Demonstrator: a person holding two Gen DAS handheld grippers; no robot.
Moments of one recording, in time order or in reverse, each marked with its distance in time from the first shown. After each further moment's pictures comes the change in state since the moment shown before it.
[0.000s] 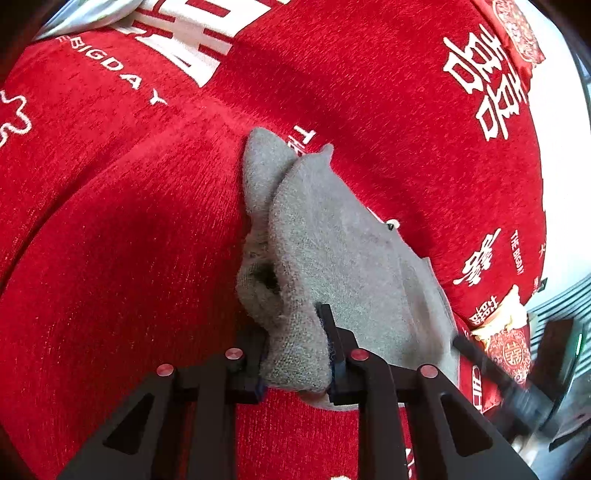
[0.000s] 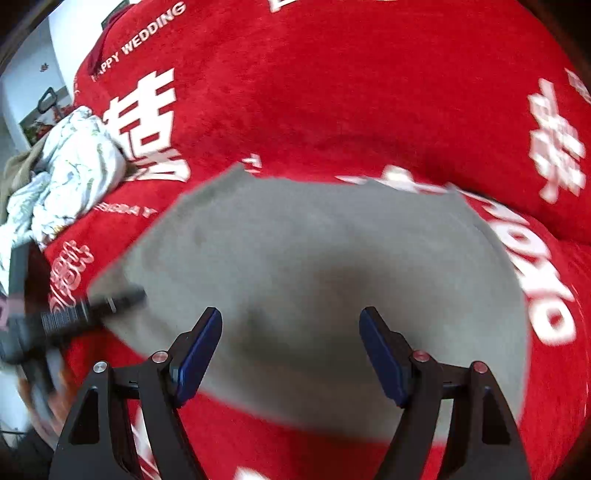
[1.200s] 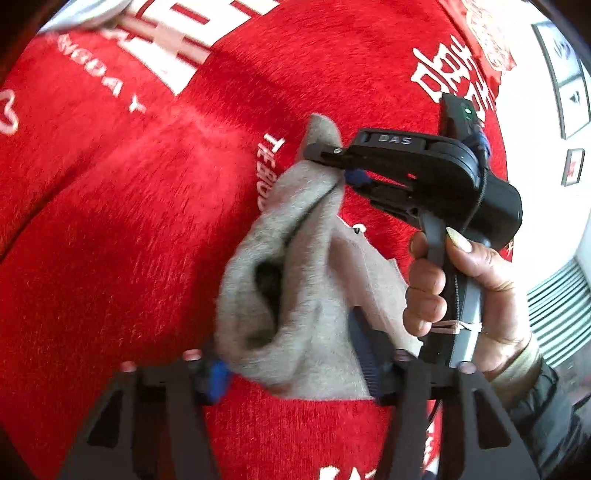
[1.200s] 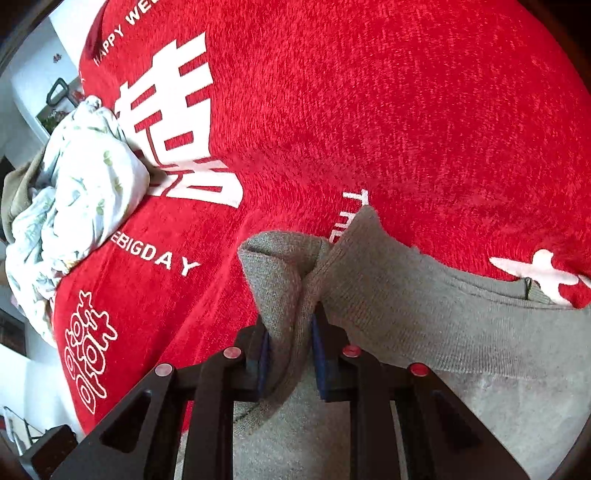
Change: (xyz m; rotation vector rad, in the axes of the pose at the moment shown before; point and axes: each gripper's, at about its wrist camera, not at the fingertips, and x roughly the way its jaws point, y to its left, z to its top) left arm -0.010 -0.001 -0.002 0.040 -0.050 -0.119; right arm 0.127 0.100 0.115 -0.036 0.108 0.145
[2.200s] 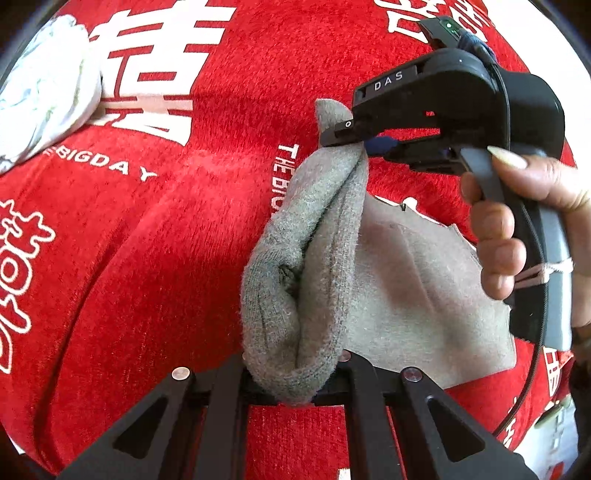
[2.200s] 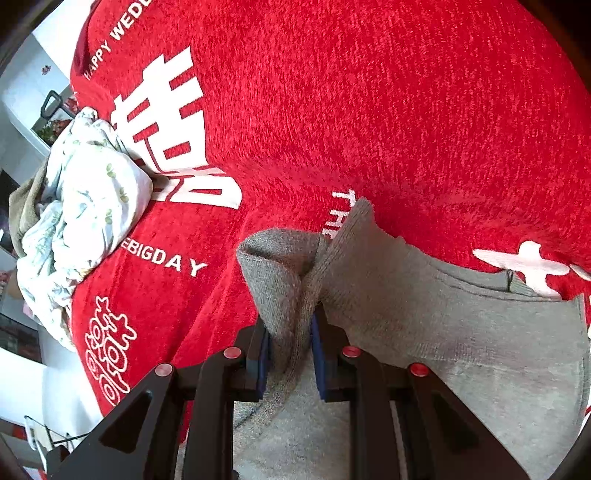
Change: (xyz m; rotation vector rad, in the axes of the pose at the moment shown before) left arm 0.012 -0.054 -0.012 0.252 0.034 0.357; right arm -0.033 -0.019 0.018 0.060 0.068 0.040
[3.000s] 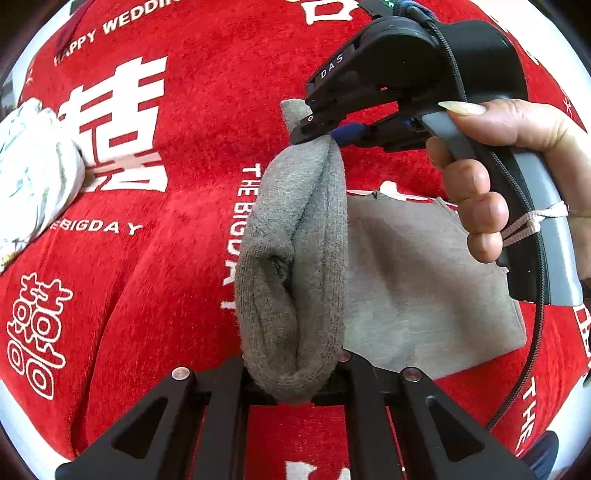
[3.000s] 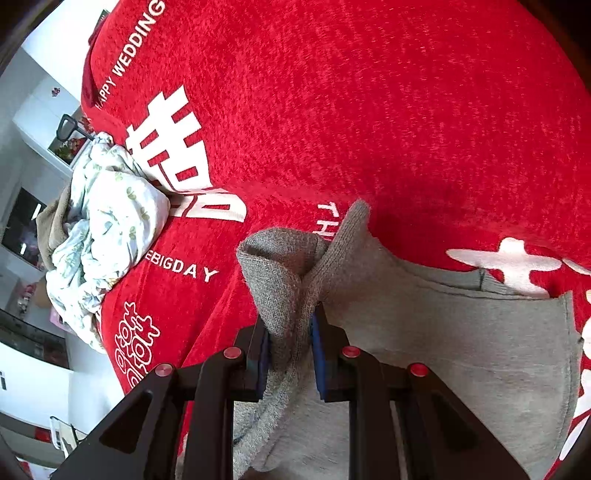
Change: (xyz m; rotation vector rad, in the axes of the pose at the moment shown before) left arm -0.009 -0.090 0.004 0.209 -0.002 0.144; right arm -0.045 -0.049 0.005 0.042 -0.009 0.110
